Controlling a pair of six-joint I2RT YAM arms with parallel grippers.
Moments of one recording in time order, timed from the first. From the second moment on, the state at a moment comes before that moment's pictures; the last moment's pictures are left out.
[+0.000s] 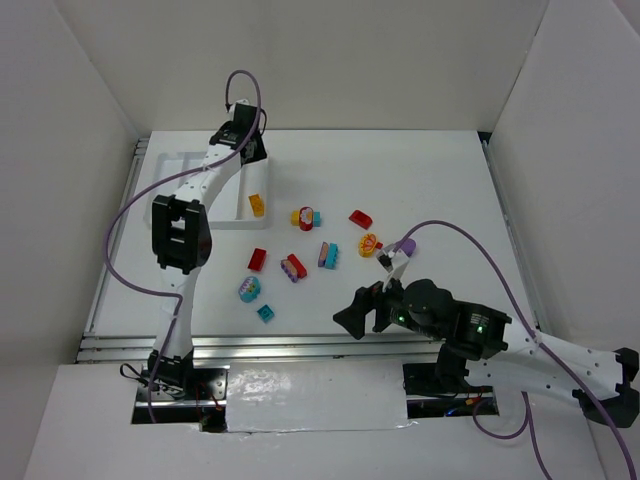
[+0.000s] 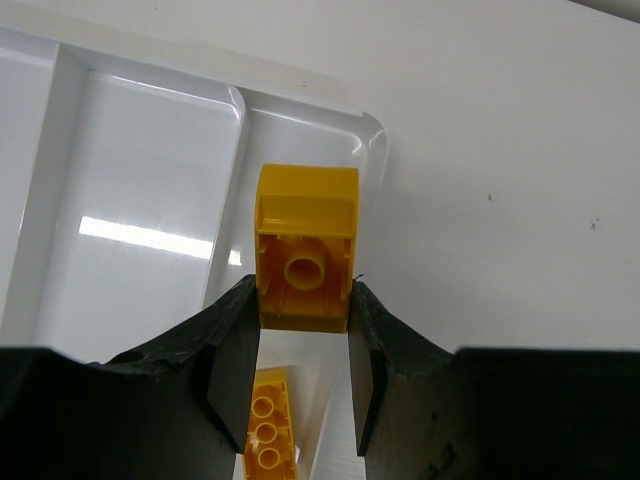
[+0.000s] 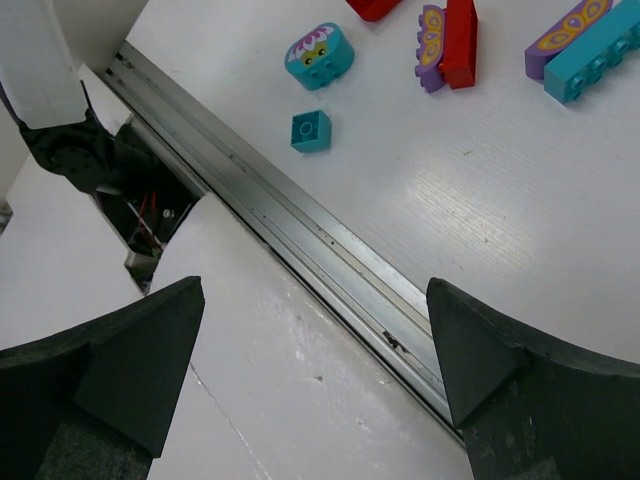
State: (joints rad) left arm -0.23 2.32 2.16 -0.57 -0.30 -0.43; right arm 1.16 0.58 0.60 -0.41 0.20 0.63
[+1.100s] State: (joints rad) left arm -0.61 0.98 1.13 -0.57 -0.21 -0.53; right arm 0.59 1.39 0.97 -0.54 0.36 0.73
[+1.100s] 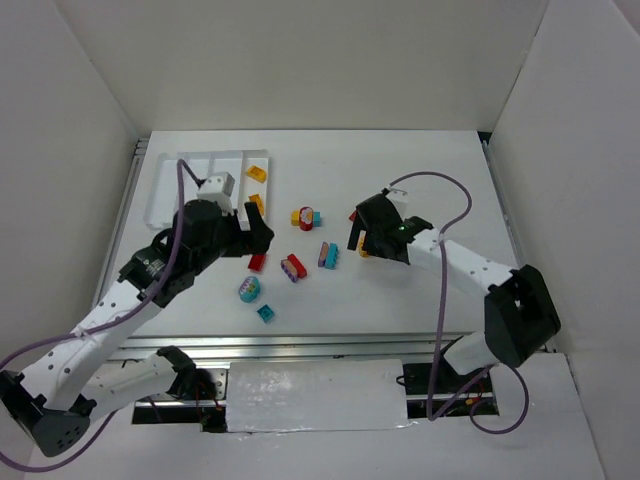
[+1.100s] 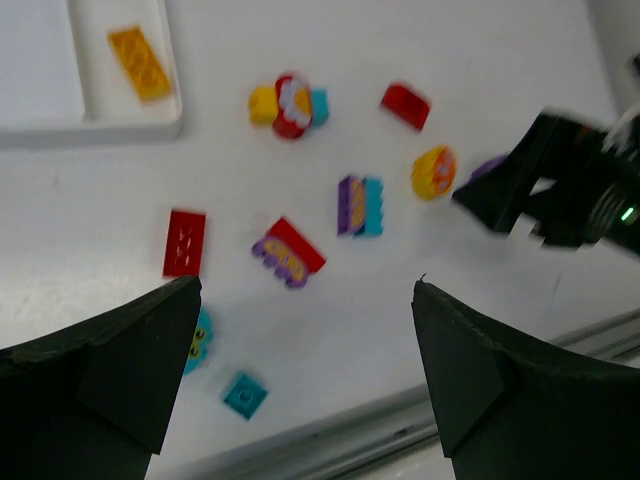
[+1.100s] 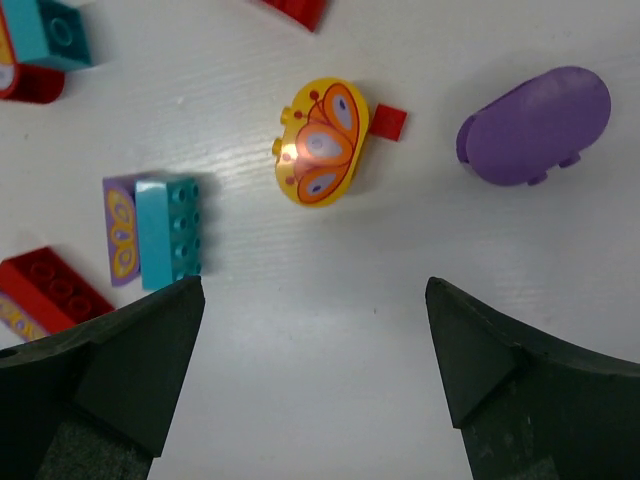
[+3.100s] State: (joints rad) left arm -0.74 1.14 1.01 -0.31 0.29 -0.87; right arm 0.90 0.88 0.71 -0.14 -0.12 0.37
